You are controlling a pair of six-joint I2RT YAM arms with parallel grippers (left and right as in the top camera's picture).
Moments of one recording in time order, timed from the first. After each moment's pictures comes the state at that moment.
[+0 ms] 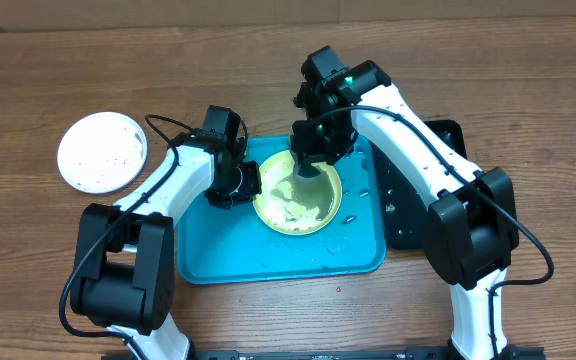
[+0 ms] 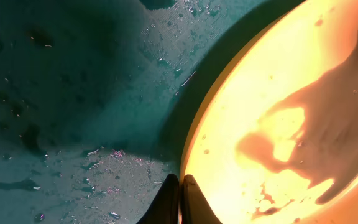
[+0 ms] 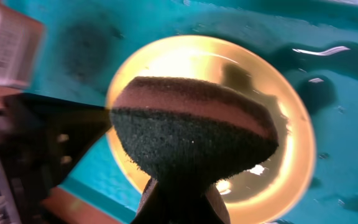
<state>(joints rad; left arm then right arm) -0.22 1.85 1.15 -0.74 0.26 -0.39 0.51 2.16 1.92 -1.17 -0.40 0.28</state>
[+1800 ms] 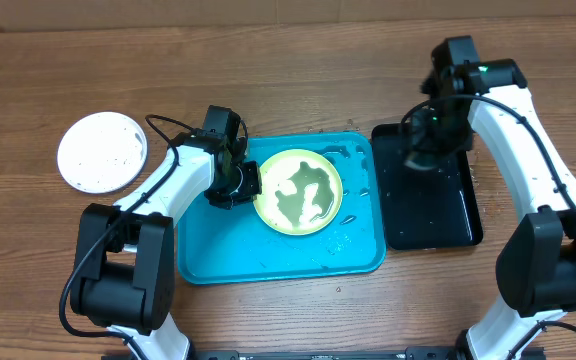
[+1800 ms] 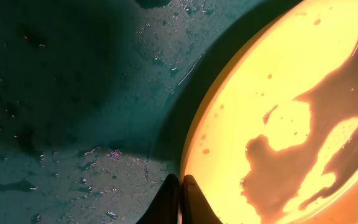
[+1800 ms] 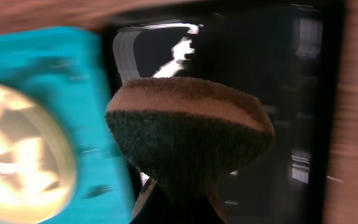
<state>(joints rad) -0.22 1.85 1.15 -0.74 0.27 -0.39 0.12 1.88 1.63 -1.20 -0.07 0.20</state>
